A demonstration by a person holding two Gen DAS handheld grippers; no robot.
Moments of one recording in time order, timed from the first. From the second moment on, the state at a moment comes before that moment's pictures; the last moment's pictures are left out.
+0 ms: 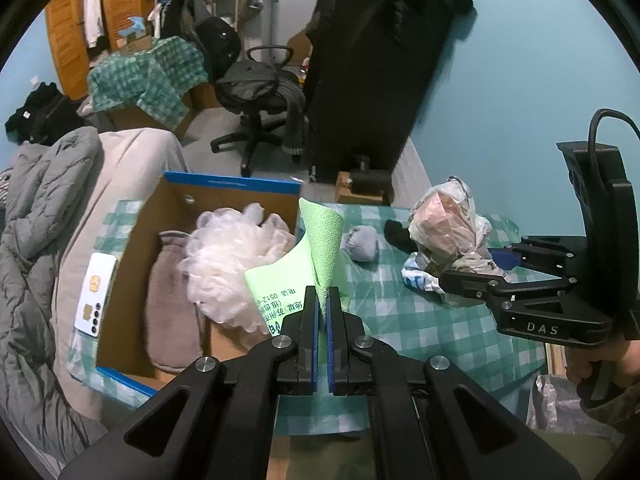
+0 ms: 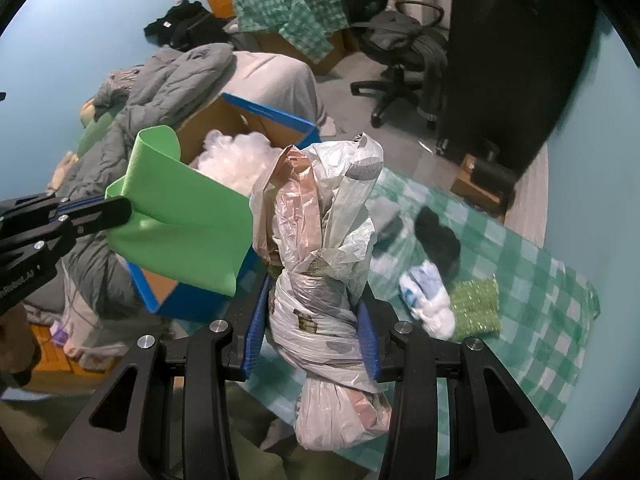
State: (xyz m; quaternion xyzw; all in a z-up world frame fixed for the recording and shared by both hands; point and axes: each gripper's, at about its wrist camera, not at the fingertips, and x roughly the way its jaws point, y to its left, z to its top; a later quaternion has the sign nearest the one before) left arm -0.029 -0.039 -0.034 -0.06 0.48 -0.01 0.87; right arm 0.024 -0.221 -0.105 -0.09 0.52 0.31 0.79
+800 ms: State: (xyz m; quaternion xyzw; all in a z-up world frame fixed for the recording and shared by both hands) left arm -0.048 0.054 -0.036 -0.10 0.47 0.07 0.87; right arm 0.031 -0.105 -0.098 -0.12 0.49 0.40 0.76
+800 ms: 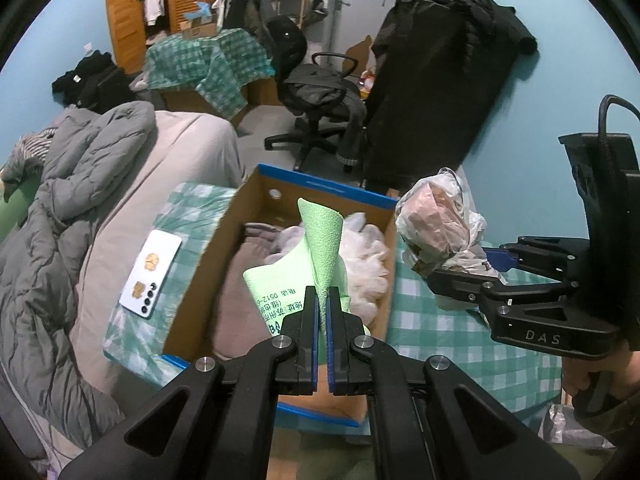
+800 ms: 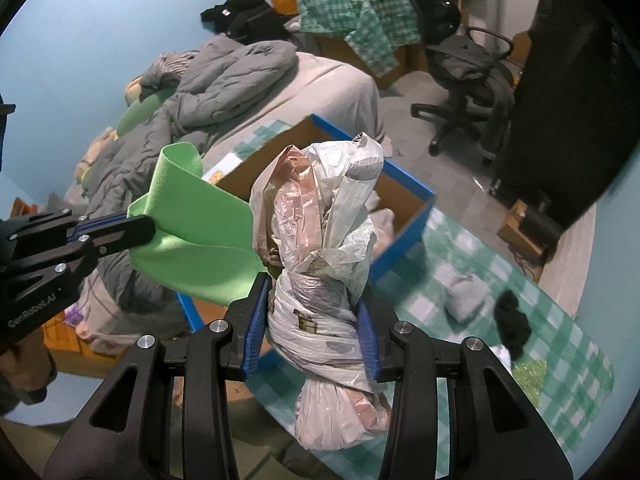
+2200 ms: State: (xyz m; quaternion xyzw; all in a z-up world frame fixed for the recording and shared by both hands) left arm -0.033 0.134 -0.113 -0.13 0.55 0.13 0.81; right arm 0.027 -0.023 -0.158 -0.12 0.56 0.40 0.71
